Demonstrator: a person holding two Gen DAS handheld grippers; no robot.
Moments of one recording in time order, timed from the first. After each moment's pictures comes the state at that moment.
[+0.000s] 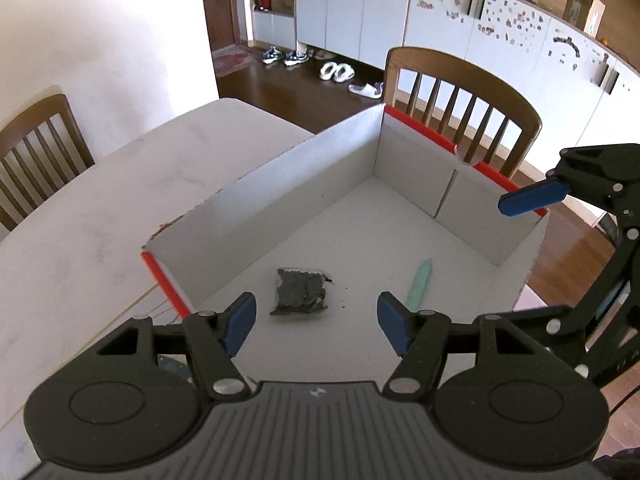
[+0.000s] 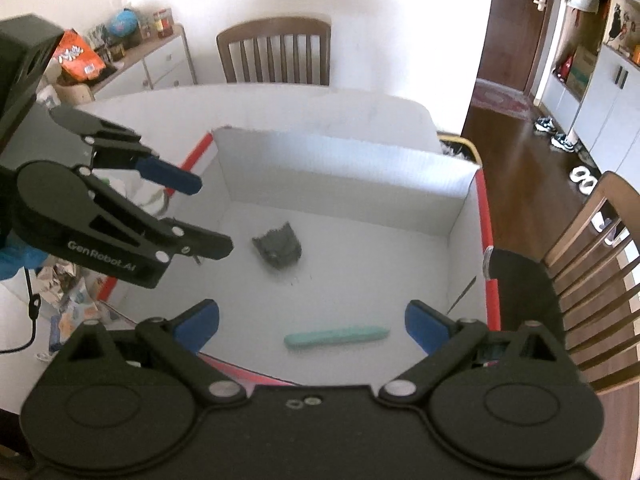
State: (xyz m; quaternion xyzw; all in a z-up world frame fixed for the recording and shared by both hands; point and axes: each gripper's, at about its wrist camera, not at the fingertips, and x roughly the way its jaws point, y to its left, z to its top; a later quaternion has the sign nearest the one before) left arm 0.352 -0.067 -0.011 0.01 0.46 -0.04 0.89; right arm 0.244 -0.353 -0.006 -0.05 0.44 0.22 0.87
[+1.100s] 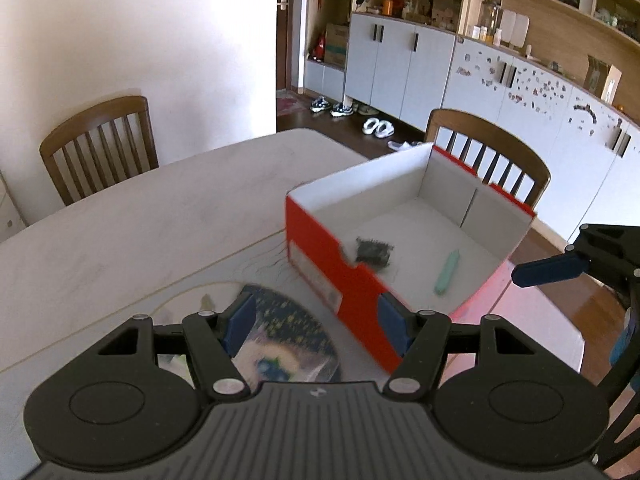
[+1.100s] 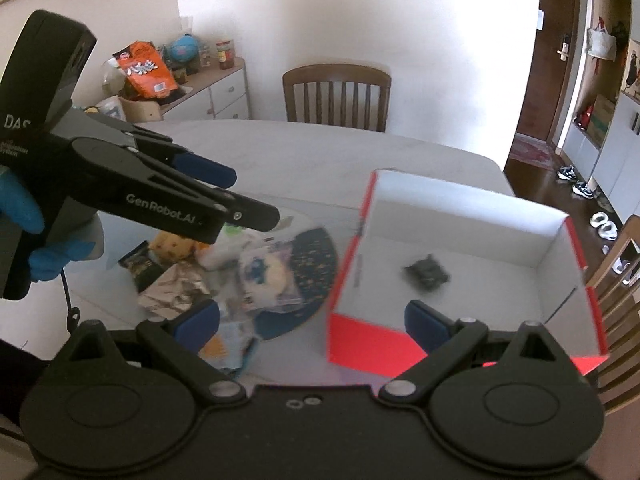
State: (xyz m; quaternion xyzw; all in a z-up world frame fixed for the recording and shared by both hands) left arm 0.200 0.008 0.026 -0.03 0.38 0.02 0.92; right arm 0.137 -0.216 0.024 -0.06 0.38 0.26 0.89
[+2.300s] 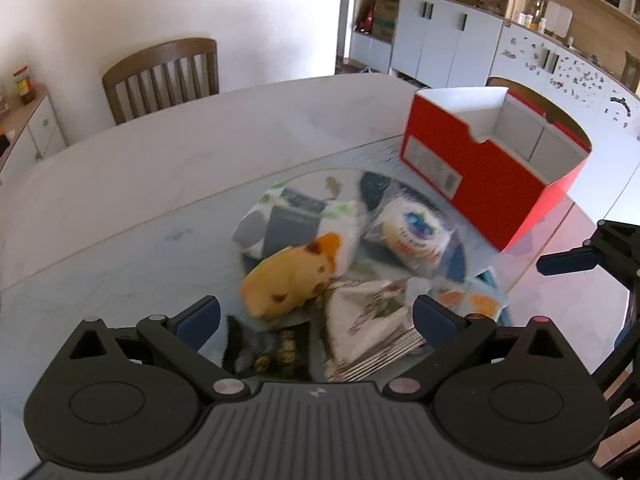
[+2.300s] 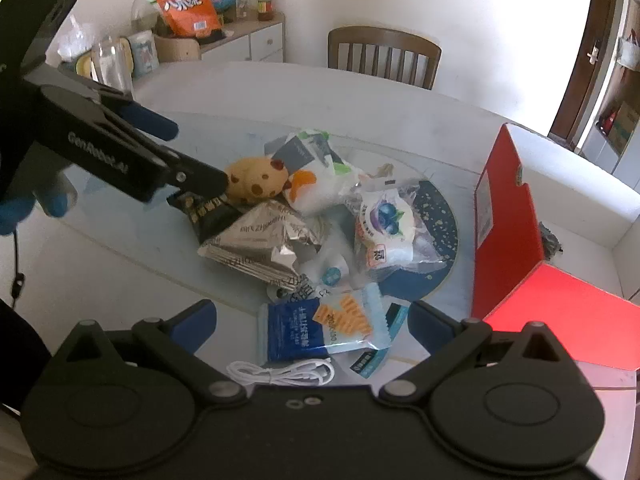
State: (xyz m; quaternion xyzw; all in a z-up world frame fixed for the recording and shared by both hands) left arm 0.082 0.118 -0.040 -0.06 0.41 0.07 0.91; right arm 0.097 -0.092 -0.045 -0.11 0.41 0.26 0.87
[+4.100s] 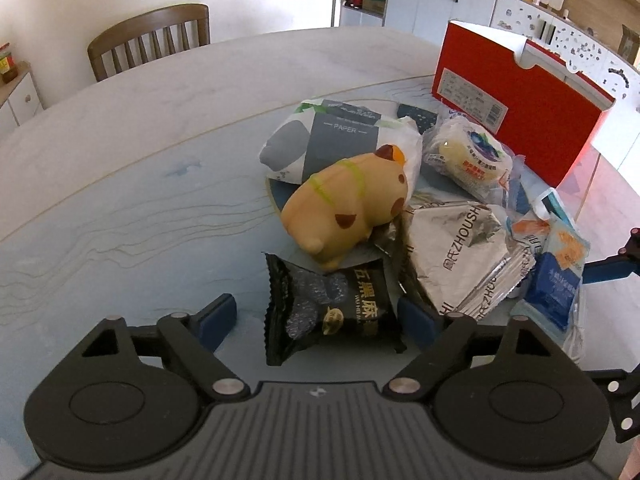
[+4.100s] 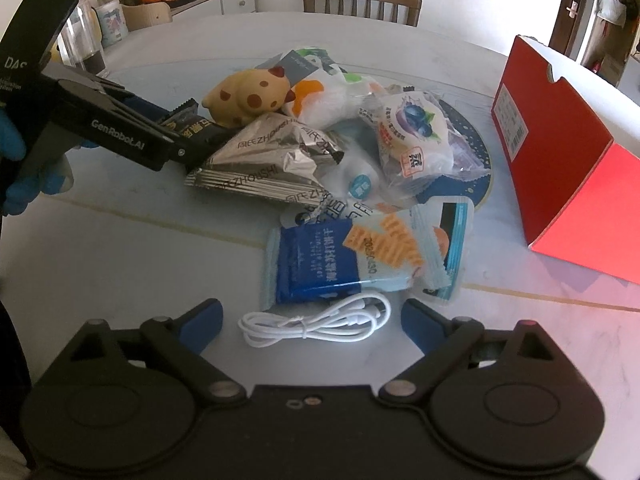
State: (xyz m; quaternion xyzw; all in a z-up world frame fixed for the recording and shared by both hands) left arm 0.086 0.158 -0.121 -0.05 0.44 0.05 0.90; right arm 0.088 -0.069 -0.105 -0.08 0.46 0.21 0.86
